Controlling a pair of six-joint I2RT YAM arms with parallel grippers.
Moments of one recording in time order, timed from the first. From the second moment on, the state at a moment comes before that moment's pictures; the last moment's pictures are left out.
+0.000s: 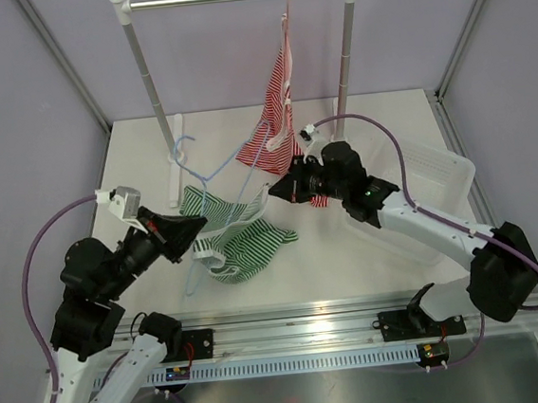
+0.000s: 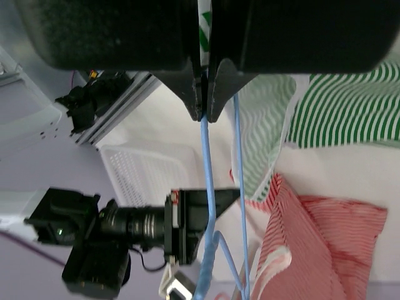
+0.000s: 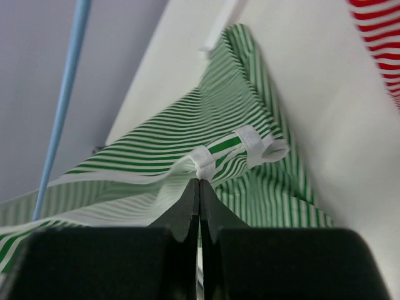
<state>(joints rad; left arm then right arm) -0.42 0.44 0.93 -0.58 0.37 -0.43 0.67 1.42 1.01 0.05 -0.25 0.65</state>
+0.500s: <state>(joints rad) -0.45 0.78 1.00 0.10 0.21 -0.51 0.78 1.04 1.14 -0.19 -0.30 0.50</state>
